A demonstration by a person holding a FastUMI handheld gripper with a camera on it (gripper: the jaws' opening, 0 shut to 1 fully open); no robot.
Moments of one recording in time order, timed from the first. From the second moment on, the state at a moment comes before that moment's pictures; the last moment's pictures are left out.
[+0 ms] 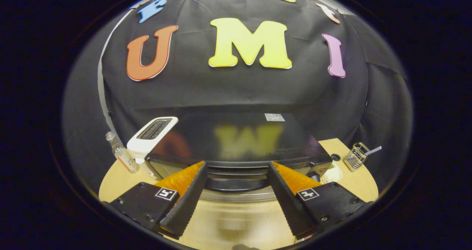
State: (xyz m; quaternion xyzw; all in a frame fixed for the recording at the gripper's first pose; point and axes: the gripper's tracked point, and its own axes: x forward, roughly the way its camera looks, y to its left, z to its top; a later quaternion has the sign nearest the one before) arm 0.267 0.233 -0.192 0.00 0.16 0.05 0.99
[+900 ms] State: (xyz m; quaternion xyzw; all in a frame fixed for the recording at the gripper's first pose) arm 0.143 0.222 -0.307 -0.03 0.27 0.06 0.96
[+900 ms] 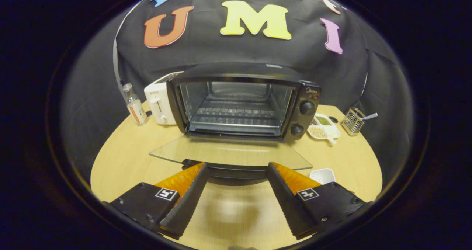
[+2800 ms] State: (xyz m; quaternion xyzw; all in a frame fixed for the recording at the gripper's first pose) arm 0.098 -0.013 -0.336 0.06 0.35 0.18 0.92
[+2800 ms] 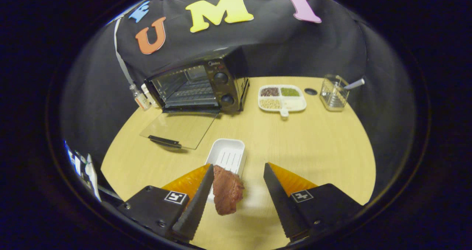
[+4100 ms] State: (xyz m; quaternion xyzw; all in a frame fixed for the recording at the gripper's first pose) arm 0.124 0.139 -0.243 0.35 0.32 0.25 0.84
